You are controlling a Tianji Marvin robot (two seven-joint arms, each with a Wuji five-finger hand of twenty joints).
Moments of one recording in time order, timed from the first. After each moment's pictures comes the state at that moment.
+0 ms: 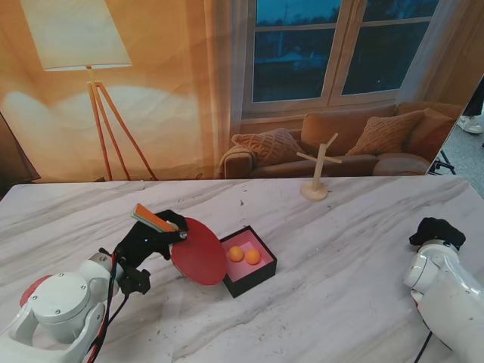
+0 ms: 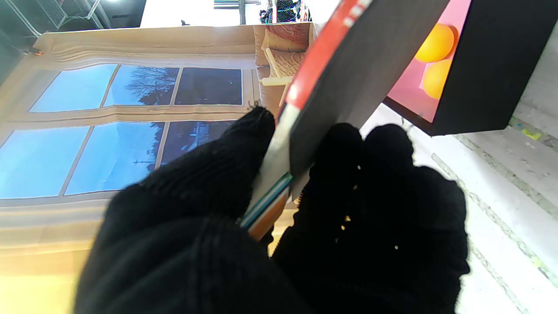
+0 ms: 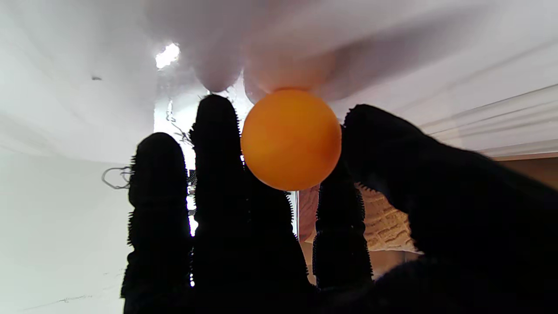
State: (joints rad) left arm 1.73 -1.14 -1.43 -1.86 -0.27 0.19 -0.21; right arm -1.07 -1.10 1.22 -0.57 -0.72 0.32 -0.41; left_hand 0.94 -0.57 0.81 -0.15 0.63 0.12 0.98 0.70 1.02 0.39 0.62 1.02 0.82 0.47 1.02 0.79 0.50 0.51 1.48 0.82; right_hand 0.59 -0.78 1.24 -0.17 0.60 -0.12 0.68 0.59 0.60 0.16 0.78 0.56 0.86 0.11 0.81 0.44 0.48 0.21 1.31 0.58
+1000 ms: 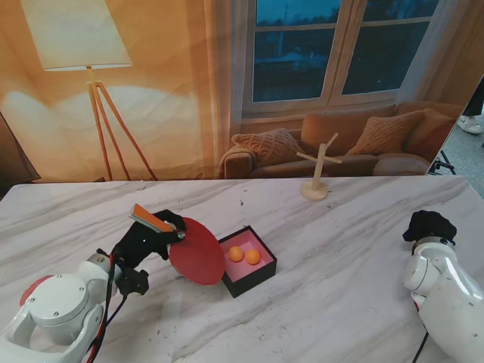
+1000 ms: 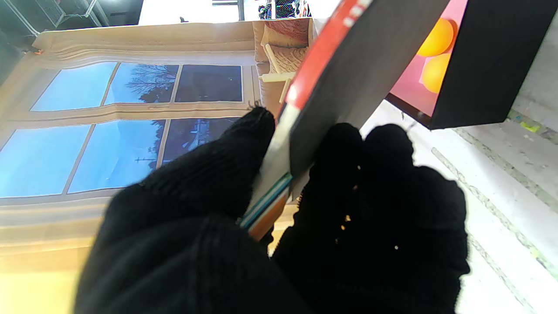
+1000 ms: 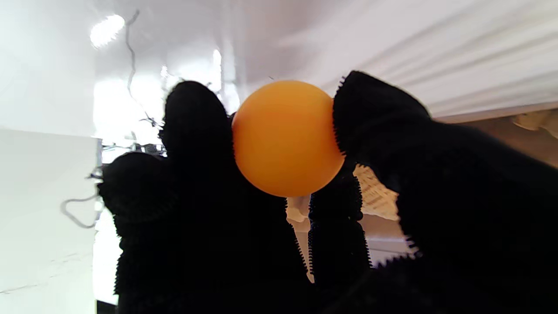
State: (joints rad) left arm 1.74 -1.14 -1.44 -1.87 -0.26 0.18 -0.20; right arm -1.20 -1.09 1.35 -0.81 -0.84 0.24 -0.37; left_hand 0.94 -0.57 0.81 -0.15 0.63 0.12 0.98 0.71 1.02 0.39 0.62 1.02 0.82 0.47 1.02 0.79 0.50 0.51 1.48 0.82; right_hand 0.69 -0.93 1.21 -0.29 0.81 -0.06 0.98 0.43 0.86 0.25 0.80 0.65 1.10 0.15 1.08 0.39 0.79 0.21 1.50 0.62
